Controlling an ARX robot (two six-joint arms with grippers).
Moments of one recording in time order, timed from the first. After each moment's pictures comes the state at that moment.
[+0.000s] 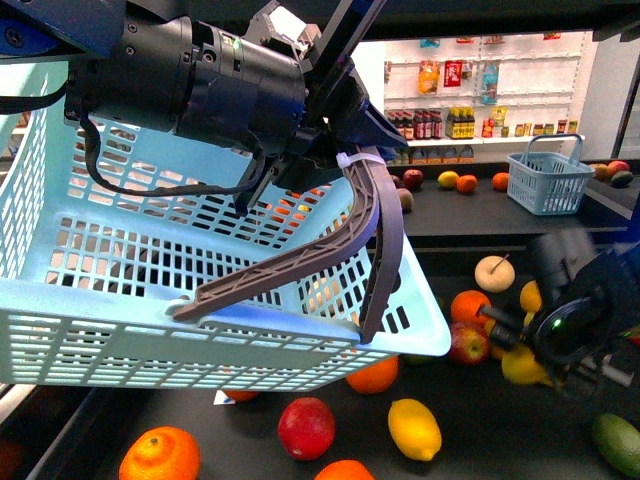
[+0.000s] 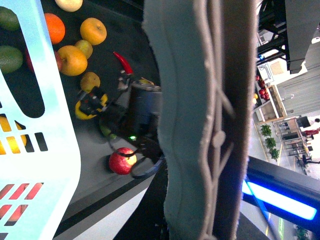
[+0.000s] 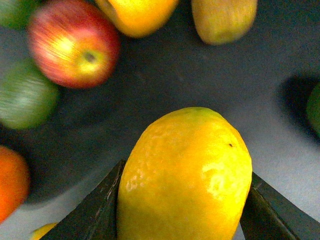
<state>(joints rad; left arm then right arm) -0.40 1.85 1.39 0.11 0.65 -0.67 0.00 2.53 1.64 0.12 0.19 0.63</state>
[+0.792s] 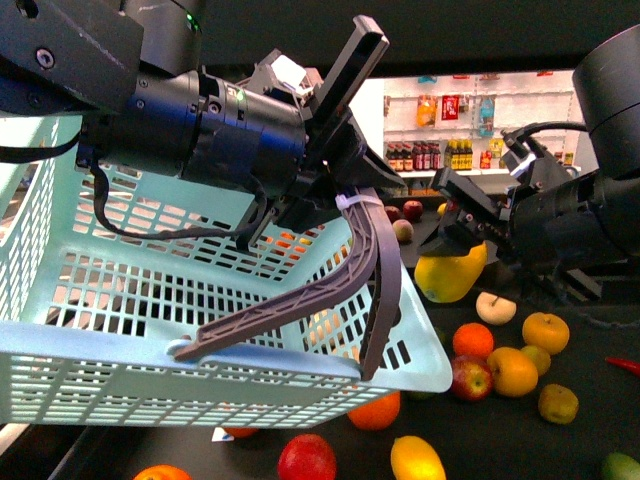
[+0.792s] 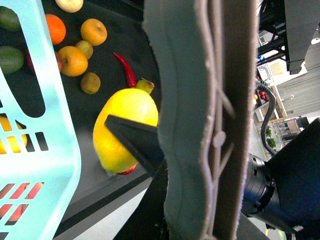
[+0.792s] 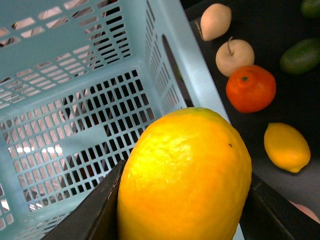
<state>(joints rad) -0.40 1.85 1.39 0.11 0.65 -0.67 0.17 1.80 1.15 0.17 -0.28 0.59</state>
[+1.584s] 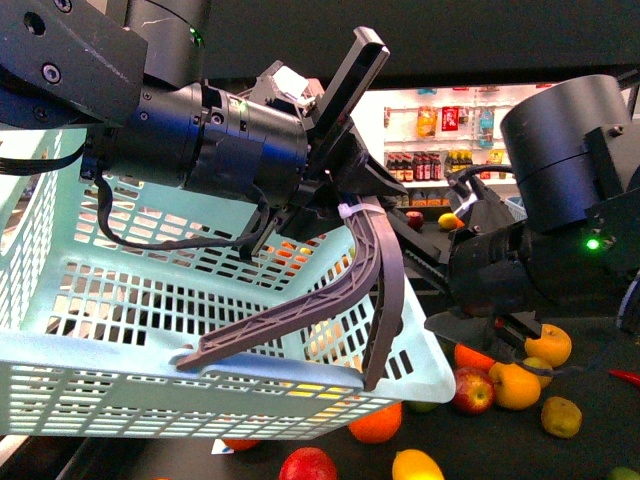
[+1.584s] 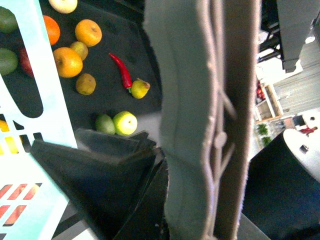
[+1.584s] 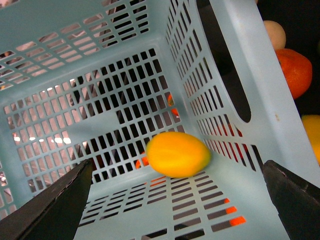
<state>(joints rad) -0.40 1.85 1.39 0.11 0.66 -0.67 0.22 1.86 1.14 0.28 -0.27 0.63</state>
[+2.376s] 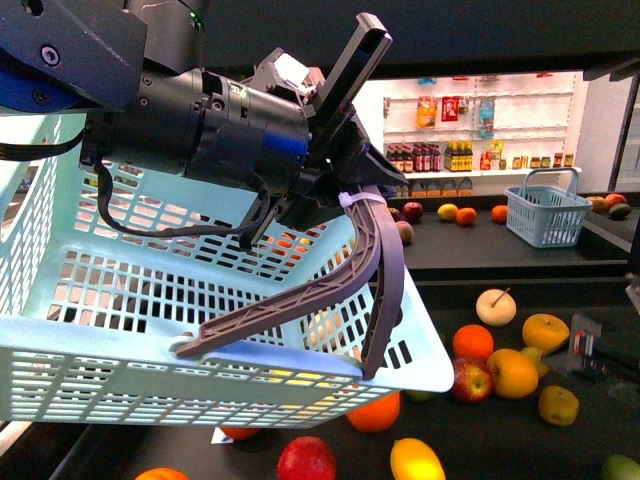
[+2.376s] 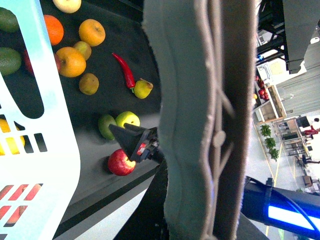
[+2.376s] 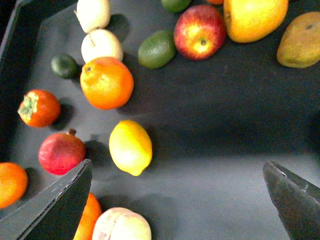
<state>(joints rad) -0.40 1.85 1.40 0.11 0.65 -0.67 -0.18 2.22 1.04 0.58 -0.40 0.25</state>
